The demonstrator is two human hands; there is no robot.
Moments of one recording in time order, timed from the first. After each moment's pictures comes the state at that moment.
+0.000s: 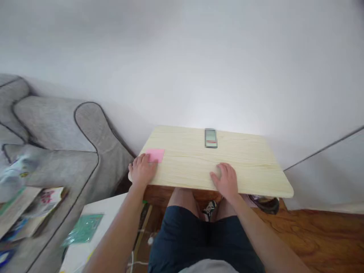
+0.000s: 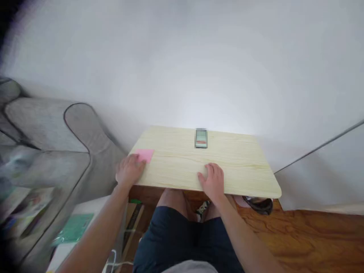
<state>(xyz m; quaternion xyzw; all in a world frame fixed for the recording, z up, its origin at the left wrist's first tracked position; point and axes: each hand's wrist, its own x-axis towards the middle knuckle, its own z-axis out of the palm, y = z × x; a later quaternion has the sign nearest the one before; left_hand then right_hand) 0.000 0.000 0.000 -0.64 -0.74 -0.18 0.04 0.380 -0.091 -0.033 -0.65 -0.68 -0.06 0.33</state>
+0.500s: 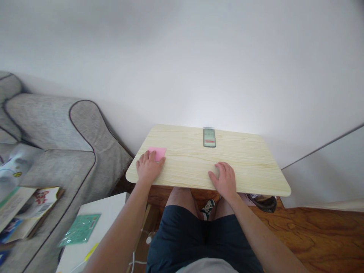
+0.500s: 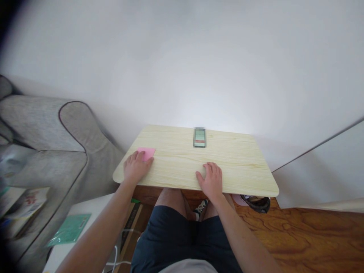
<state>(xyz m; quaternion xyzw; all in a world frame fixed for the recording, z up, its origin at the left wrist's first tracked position) 0.033 0.013 -0.001 -0.66 -0.73 -0.18 0.03 0.378 -0.092 -0.027 -0.64 -0.68 -0.06 0.35</state>
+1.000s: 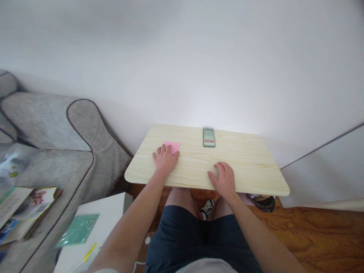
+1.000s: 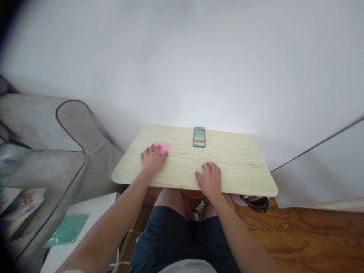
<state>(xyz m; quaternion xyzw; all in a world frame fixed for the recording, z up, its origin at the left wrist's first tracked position) 0.108 0.034 0.011 -0.68 -0.71 -0.17 0.01 0.379 -0.092 -0.027 -0.65 -0.67 -0.05 0.34</state>
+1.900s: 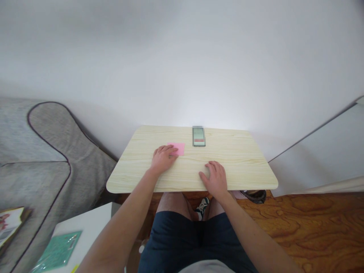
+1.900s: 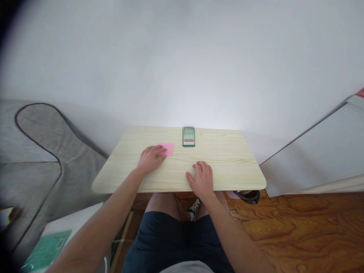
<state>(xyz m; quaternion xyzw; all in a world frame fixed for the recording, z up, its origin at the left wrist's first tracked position) 0.127 0.058 0.011 -0.81 -0.56 -0.18 -0.06 0.374 -0.094 -0.021 -0.66 -0.66 -0.05 0.35</state>
